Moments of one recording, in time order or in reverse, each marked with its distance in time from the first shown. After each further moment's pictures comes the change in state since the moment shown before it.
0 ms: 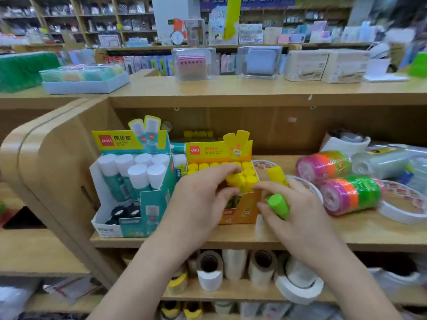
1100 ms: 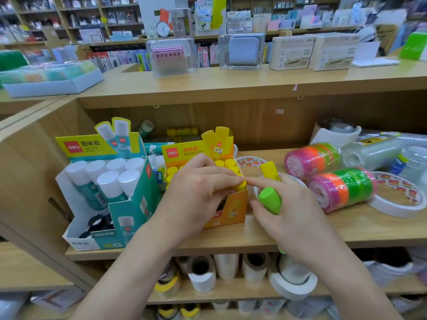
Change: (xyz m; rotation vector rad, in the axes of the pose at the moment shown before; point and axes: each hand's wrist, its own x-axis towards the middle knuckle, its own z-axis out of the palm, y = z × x) left_hand 0.029 -0.016 0.029 0.135 -0.014 0.336; right_hand 0.006 0.007 -0.009 0.009 -0.047 0.099
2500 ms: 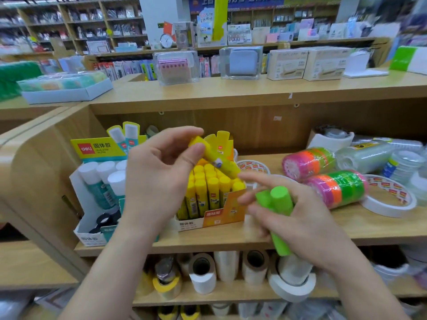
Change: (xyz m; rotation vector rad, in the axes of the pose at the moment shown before) left_hand 0.008 0.033 -0.056 -0.508 0.369 -0.466; right_hand -0.013 -0.029 -0.028 0.621 -0.174 0.030
